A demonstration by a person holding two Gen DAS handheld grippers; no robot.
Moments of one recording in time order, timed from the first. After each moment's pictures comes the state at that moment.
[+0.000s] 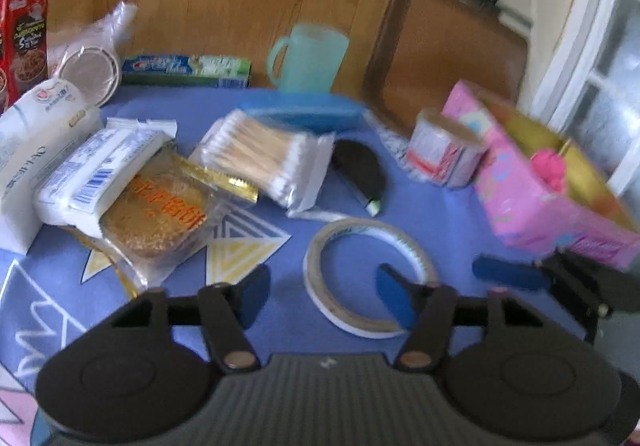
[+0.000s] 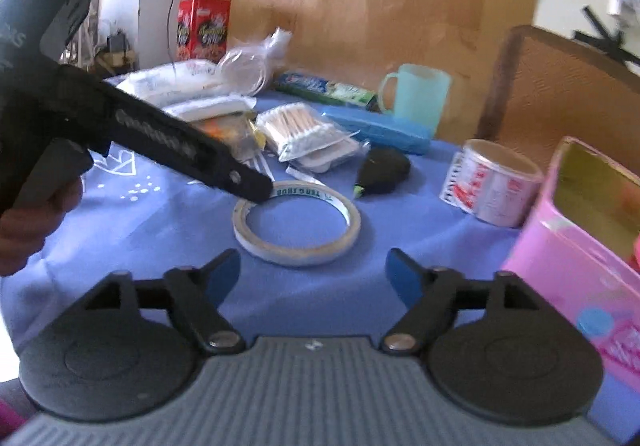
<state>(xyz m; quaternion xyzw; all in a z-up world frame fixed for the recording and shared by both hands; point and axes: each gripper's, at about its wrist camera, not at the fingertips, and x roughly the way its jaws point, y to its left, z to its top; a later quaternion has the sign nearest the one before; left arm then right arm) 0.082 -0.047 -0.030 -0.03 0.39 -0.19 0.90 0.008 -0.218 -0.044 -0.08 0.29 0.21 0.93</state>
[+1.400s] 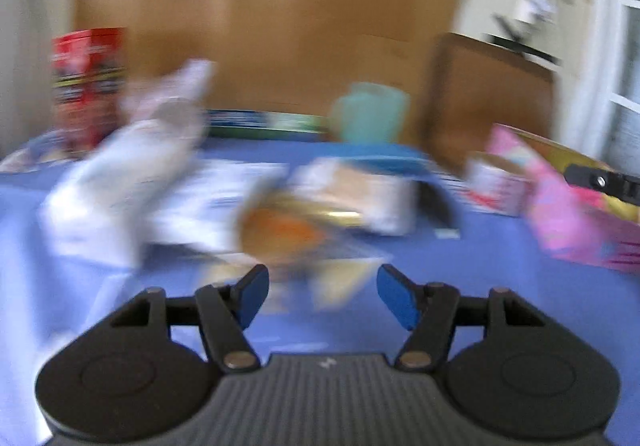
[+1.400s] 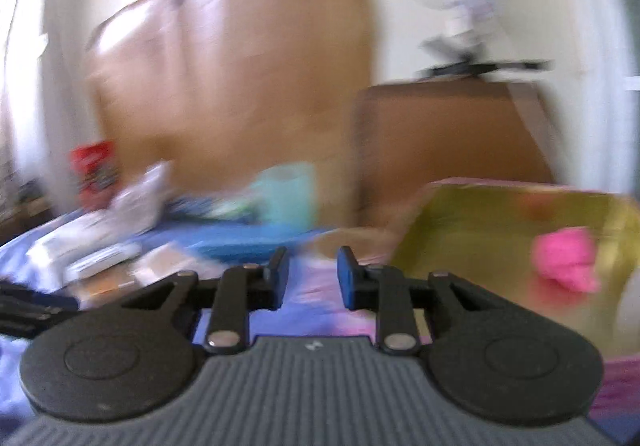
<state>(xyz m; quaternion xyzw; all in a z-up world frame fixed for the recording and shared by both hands) 0.037 0.022 -0.026 -0.02 0.28 -0.11 0.95 0.034 -0.298 -0.005 0.05 0.19 0.11 0.97</state>
